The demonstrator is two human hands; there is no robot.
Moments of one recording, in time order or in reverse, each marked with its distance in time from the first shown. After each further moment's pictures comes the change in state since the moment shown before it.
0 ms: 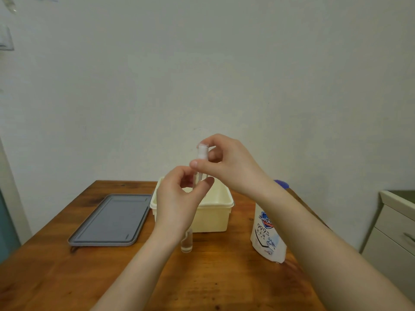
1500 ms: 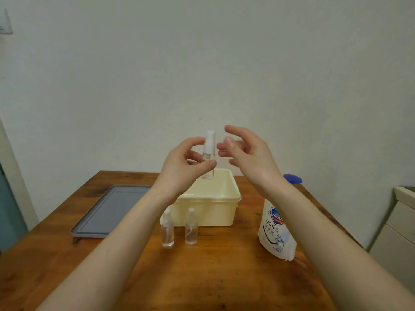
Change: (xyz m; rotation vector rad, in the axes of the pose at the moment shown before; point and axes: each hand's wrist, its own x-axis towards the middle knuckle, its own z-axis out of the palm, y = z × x) left_hand 0.054 -0.018 -0.003 0.031 -0.302 -0.043; right_hand 0.012 0.050 0.000 0.198 0.180 0.059
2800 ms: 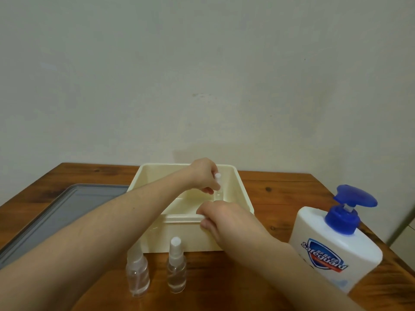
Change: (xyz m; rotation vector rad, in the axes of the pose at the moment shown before) left_hand 0.153 -0.165 0.079 0.405 -0.555 -0.302; right_hand 0.022 0.123 0.053 -0.855 -0.648 0.075
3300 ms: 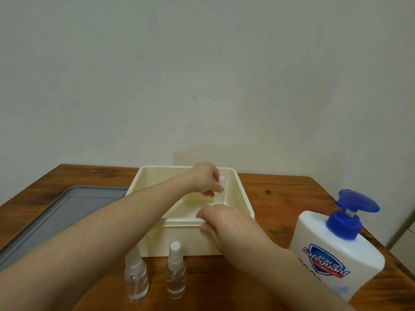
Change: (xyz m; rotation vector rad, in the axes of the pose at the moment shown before) left_hand 0.004 -0.001 0.004 0.010 -0.010 -0.017; right_hand 0.002 0.003 0.005 -0.024 0.018 -0.003
